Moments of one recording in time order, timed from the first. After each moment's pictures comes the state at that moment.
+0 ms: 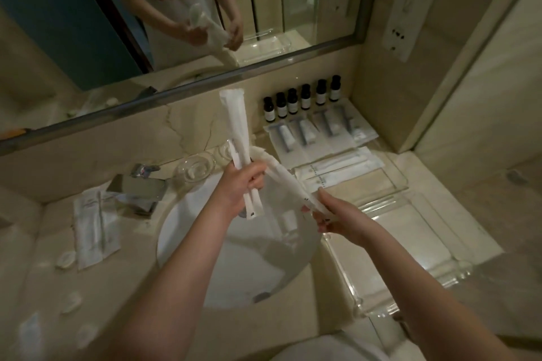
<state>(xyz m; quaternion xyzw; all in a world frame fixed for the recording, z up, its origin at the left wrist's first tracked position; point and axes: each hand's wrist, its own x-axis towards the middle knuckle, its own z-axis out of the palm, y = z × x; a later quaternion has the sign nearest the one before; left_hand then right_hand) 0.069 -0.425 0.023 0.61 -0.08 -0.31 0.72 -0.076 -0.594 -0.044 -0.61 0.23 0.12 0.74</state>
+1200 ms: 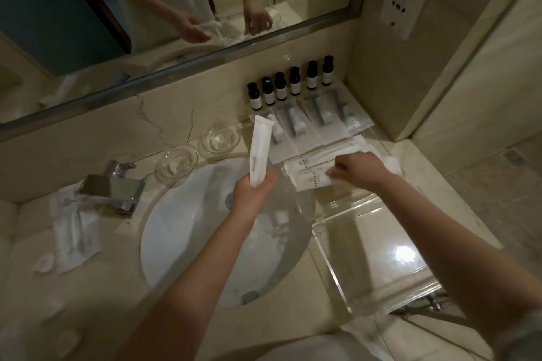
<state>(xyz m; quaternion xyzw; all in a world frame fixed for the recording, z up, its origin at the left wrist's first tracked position) 0.046 -0.471 -0.032 0.80 0.04 -0.25 0.54 -0.028 -0.705 -0.056 -0.97 0.16 0.11 0.15</state>
